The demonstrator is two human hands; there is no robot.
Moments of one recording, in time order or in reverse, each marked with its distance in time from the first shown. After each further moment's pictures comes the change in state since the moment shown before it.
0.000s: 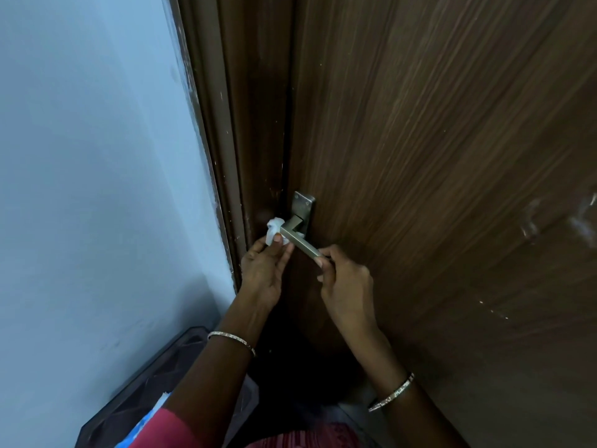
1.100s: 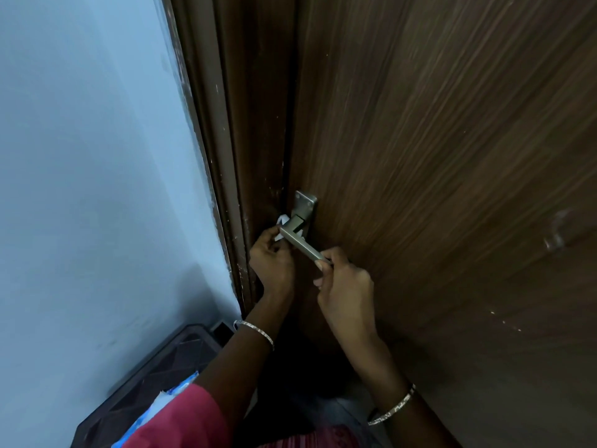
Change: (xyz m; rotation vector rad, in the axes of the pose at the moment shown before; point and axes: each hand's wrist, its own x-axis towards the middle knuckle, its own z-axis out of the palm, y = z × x) left_hand 0.031 -0.036 0.002 0.683 0.196 0.541; right_hand -0.001 -0.015 -0.002 -0.083 -0.032 0.054
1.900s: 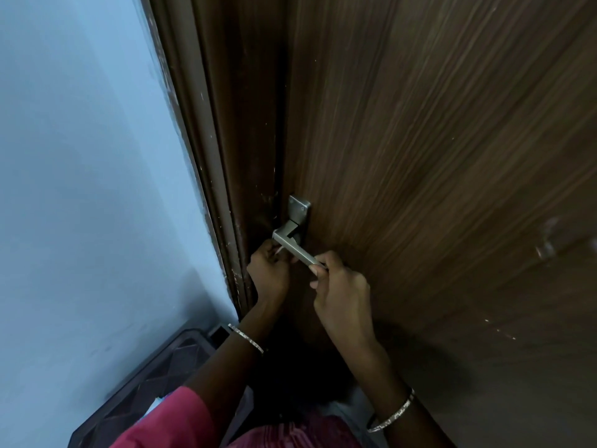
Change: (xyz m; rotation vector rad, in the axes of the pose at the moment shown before) left_hand 0.003 -0.012 -0.002 0.213 -0.119 0.020; right_hand 0.004 0.005 -0.002 0.048 -0.030 -0.010
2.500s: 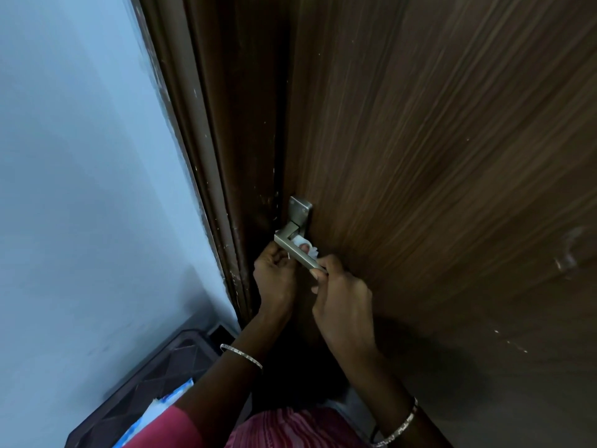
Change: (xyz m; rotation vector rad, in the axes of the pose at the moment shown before) left_hand -0.021 0.019 0.003 -0.402 -0.141 -0.079; right_hand 0.000 -0.007 -0.005 -0.136 -0.020 0.018
